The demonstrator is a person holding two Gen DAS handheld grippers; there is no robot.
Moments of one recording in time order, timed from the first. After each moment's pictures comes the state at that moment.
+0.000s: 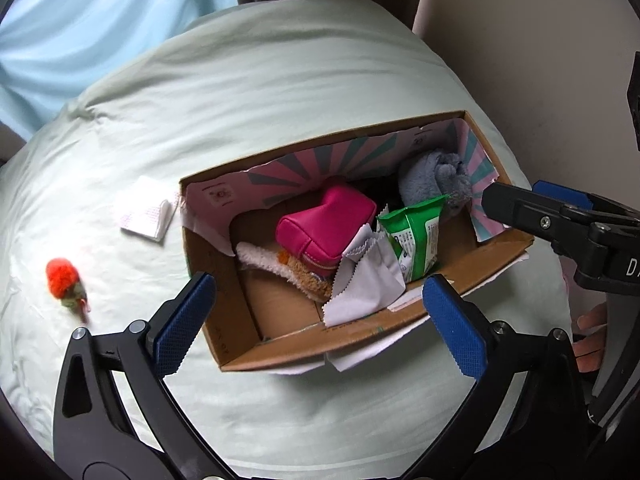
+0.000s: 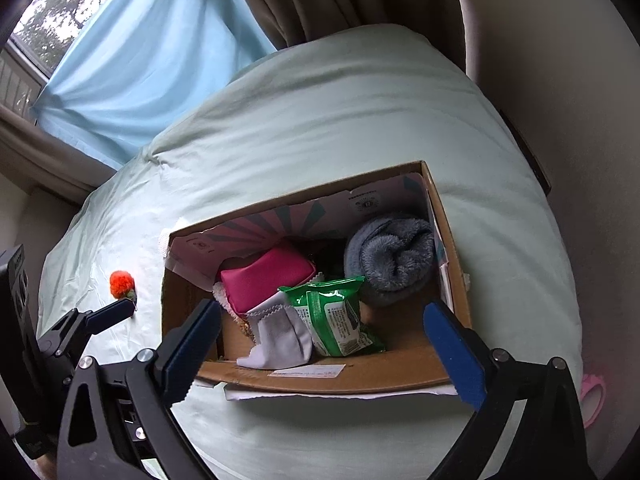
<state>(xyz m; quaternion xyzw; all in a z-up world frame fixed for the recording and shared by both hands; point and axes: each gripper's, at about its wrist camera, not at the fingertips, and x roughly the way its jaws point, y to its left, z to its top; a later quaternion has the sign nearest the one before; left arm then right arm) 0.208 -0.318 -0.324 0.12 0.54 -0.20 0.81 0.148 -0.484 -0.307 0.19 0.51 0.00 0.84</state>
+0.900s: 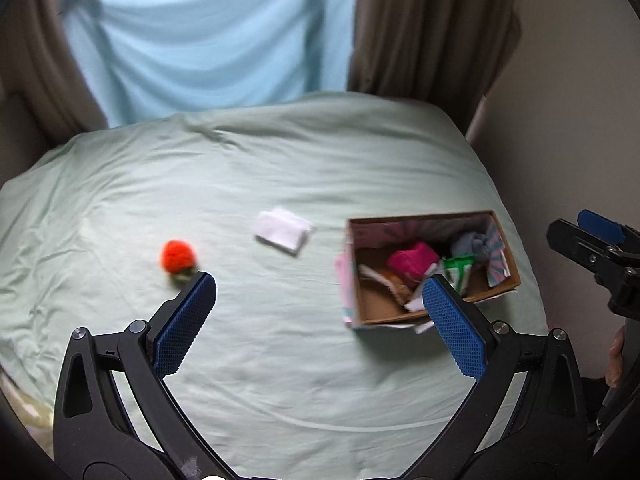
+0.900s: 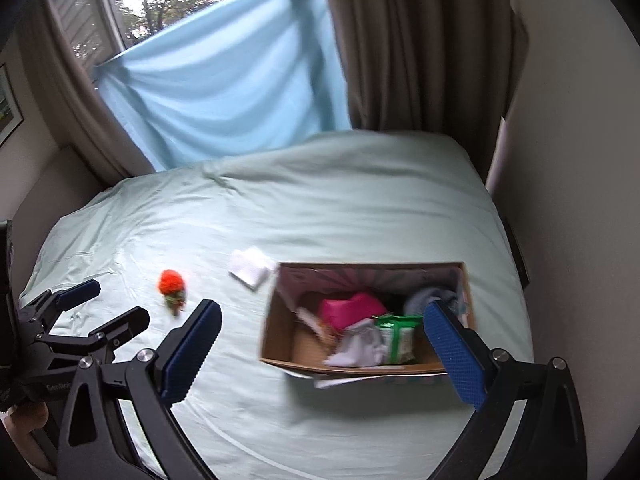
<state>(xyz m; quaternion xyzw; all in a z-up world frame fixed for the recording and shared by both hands) 0.147 -0.120 -0.162 0.02 0.45 -0.11 0.89 0.091 -0.339 -0.145 0.08 0.42 0.03 0.91</state>
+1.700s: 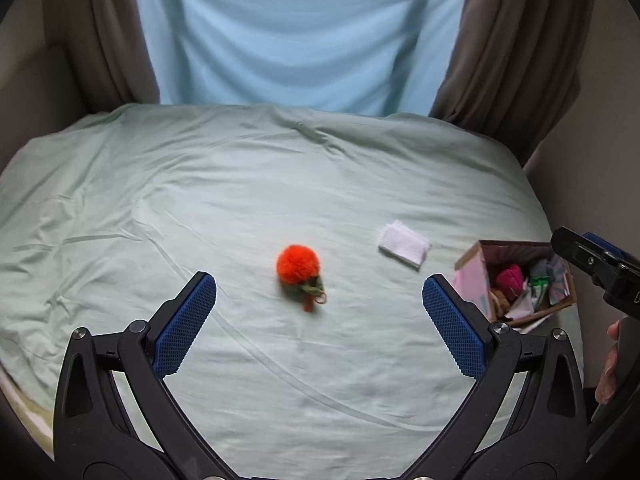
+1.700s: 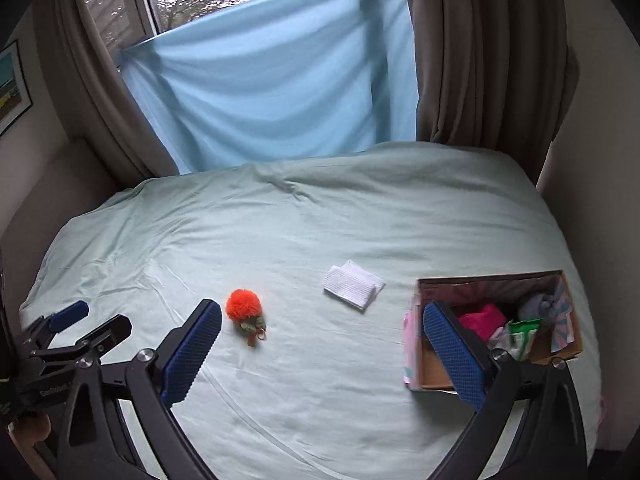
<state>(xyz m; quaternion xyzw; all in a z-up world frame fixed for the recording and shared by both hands) 0.203 0.121 -0.201 -0.03 0.44 -0.07 0.90 0.156 -0.131 -0.171 0.08 0.41 0.02 0.91</state>
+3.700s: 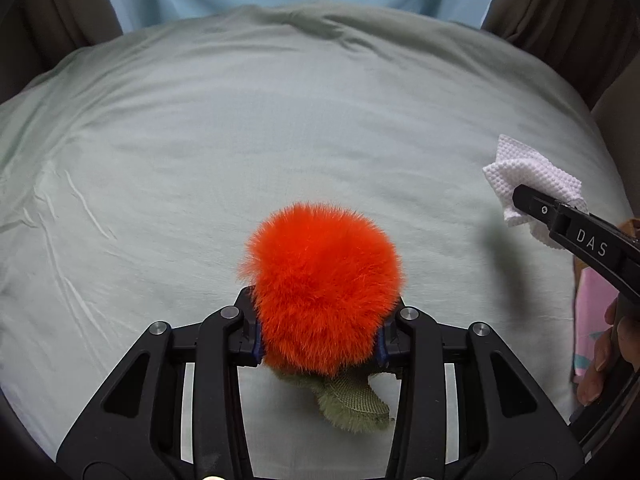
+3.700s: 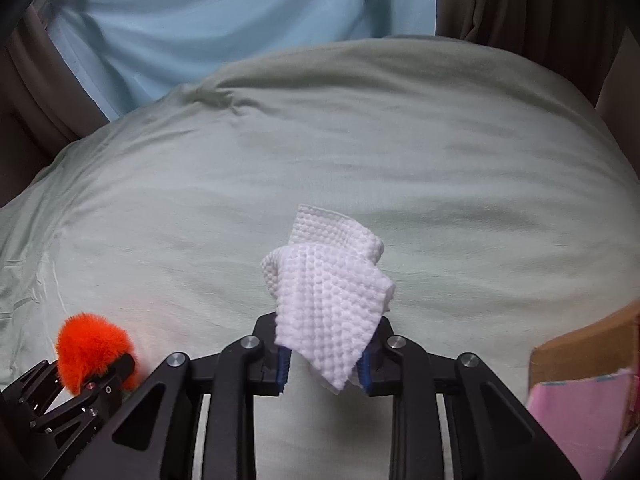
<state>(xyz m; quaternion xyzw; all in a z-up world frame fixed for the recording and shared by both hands) 0.366 0.078 -0.455 0.00 0.51 -0.06 0.86 0.346 -0.126 -0.425 0.08 0.47 -0.02 0.88</state>
